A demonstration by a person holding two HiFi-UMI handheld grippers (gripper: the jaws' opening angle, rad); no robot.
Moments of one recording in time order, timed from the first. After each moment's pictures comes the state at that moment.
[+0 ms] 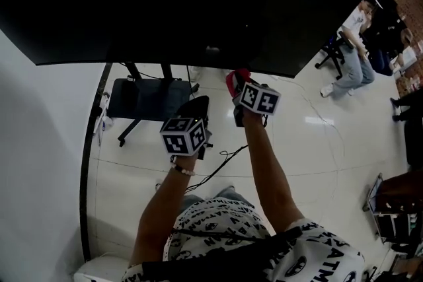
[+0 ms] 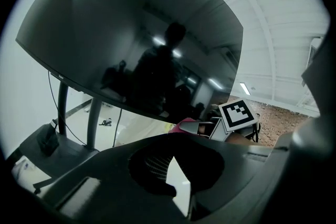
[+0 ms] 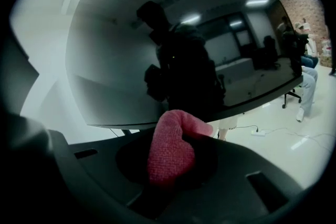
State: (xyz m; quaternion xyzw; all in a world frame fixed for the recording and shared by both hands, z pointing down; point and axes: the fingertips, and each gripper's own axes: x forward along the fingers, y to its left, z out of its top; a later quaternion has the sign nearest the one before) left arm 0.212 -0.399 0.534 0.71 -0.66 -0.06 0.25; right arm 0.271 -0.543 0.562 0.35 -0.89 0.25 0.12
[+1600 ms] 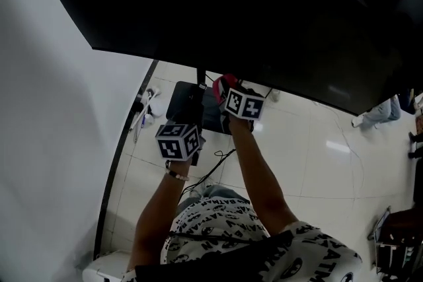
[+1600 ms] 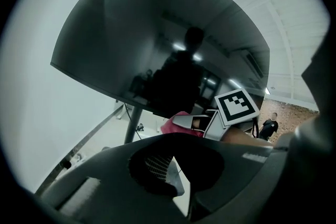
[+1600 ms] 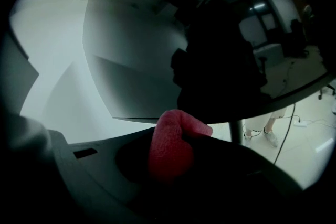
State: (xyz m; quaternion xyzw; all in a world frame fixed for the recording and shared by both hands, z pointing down) left arm -0.090 -0.256 0.552 0.63 -0.73 -0.05 0.26; right arm -0.087 -0.391 0.578 0.24 -0.93 0.26 0.14
